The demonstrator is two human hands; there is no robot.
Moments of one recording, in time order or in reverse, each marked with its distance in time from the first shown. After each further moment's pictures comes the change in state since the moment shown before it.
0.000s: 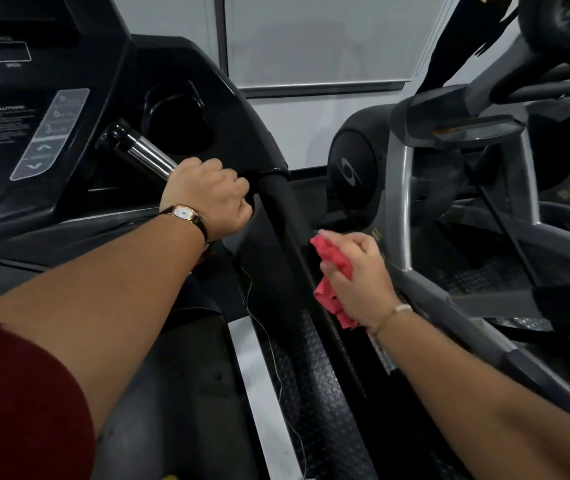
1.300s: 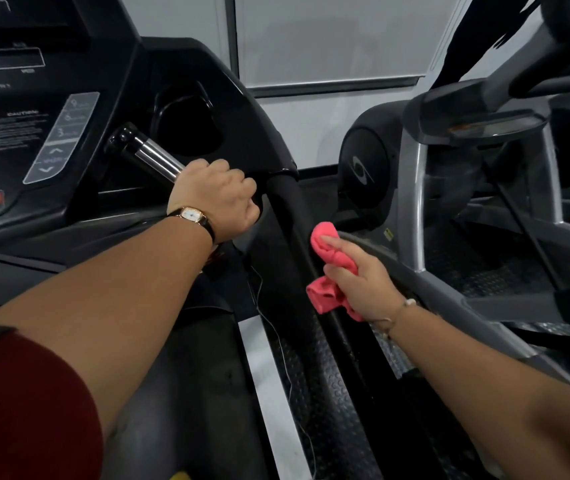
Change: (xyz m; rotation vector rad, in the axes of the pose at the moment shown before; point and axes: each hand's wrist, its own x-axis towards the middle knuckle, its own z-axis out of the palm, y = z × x) left_hand 0.002 0.001 0.001 0.016 0.002 0.010; right_hand 0.009 0.007 0.008 0.442 -0.162 0.180
